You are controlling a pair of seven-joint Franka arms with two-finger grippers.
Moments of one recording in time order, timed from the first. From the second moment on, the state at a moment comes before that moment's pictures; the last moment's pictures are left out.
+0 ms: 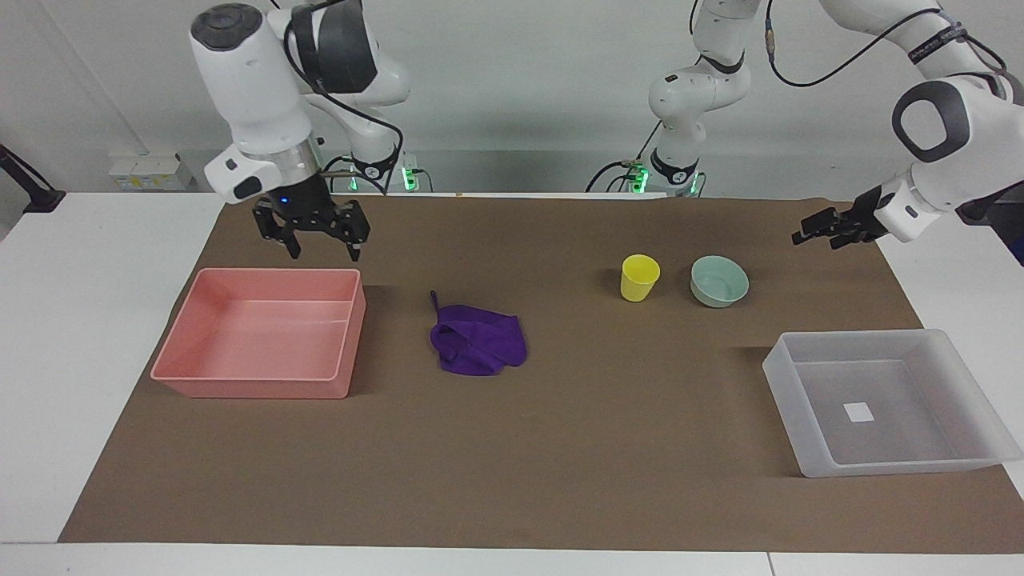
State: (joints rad) left arm 0.32 0.00 -0.04 -2.01 -0.18 1.67 0.33; right arm 0.14 0.08 0.05 -1.69 0.00 1.87 0.27
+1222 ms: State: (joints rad) left arm 0.20 -0.01 -0.04 -2.33 -0.25 2.04 0.33; right arm 0.40 0.46 0.04 -1.86 0.00 2.52 0.34
